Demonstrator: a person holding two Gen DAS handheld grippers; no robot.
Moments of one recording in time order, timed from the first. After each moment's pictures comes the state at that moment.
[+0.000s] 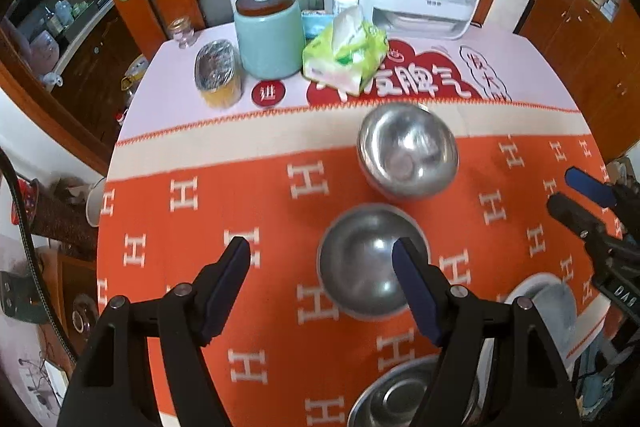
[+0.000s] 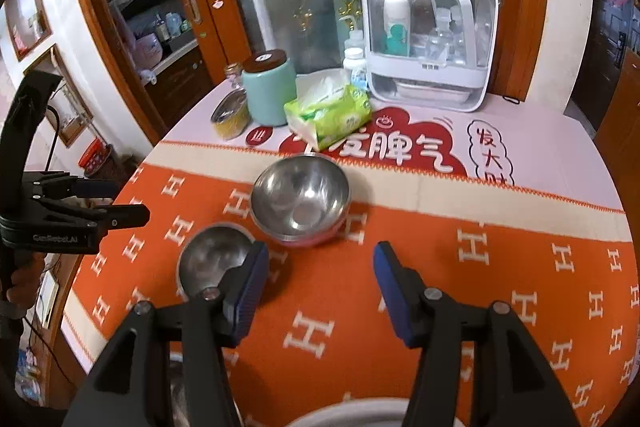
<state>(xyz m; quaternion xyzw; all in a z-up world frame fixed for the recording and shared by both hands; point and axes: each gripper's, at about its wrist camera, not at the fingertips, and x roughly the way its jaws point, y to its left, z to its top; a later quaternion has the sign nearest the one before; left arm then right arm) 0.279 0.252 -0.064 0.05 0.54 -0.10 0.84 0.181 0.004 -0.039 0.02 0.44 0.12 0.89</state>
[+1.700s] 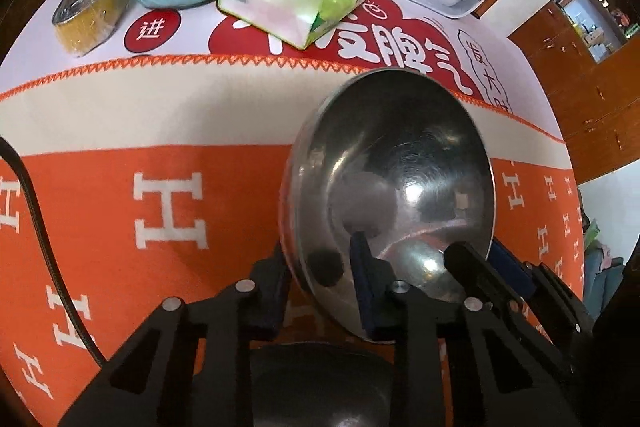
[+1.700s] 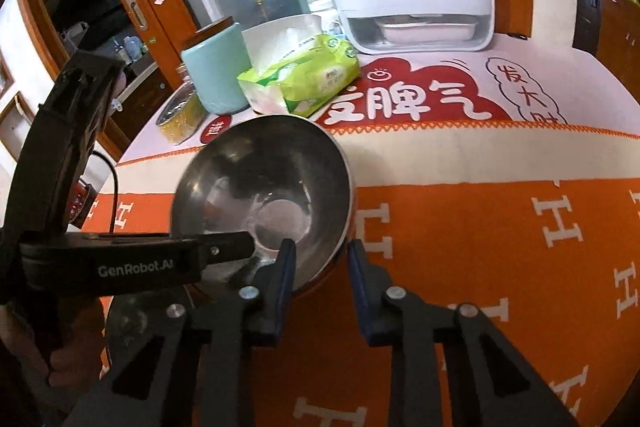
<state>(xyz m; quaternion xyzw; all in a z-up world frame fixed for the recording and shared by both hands) 0.376 0.192 -0.212 -0.08 0.59 -0.18 0.78 0.243 0.023 -0.162 0.10 0.44 0.08 0.89</state>
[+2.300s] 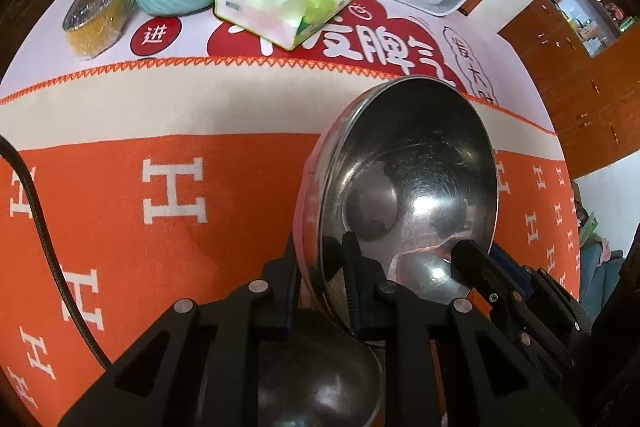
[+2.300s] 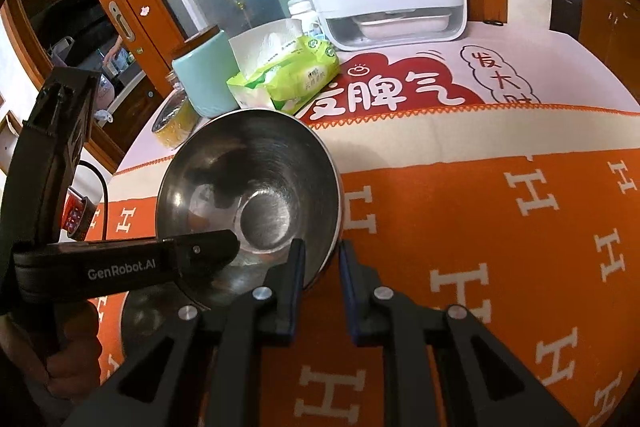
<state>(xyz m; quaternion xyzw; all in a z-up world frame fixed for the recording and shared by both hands) 0.355 0.193 -0.190 -0.07 0.58 -0.19 0.79 0.220 0.014 -0.147 0.13 0.45 0.05 0.88</state>
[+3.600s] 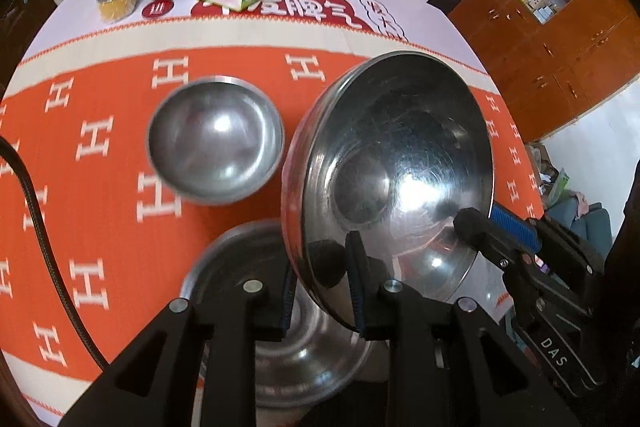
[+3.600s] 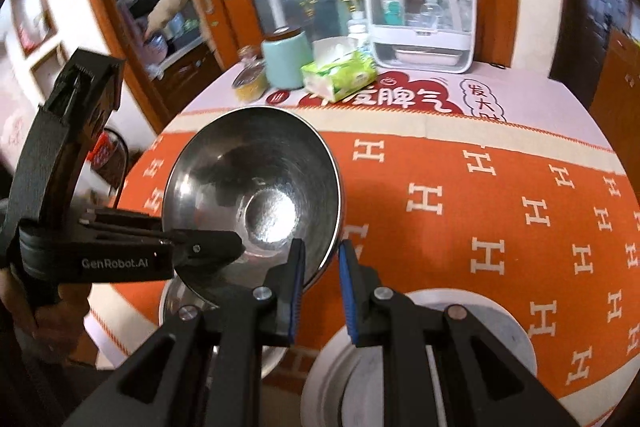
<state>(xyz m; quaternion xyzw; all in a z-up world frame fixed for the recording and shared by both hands) 0.165 0.217 -0.131 -0.06 0.57 -0.25 0.78 0.051 0.021 -0.072 0.03 0.43 0.12 0.89</state>
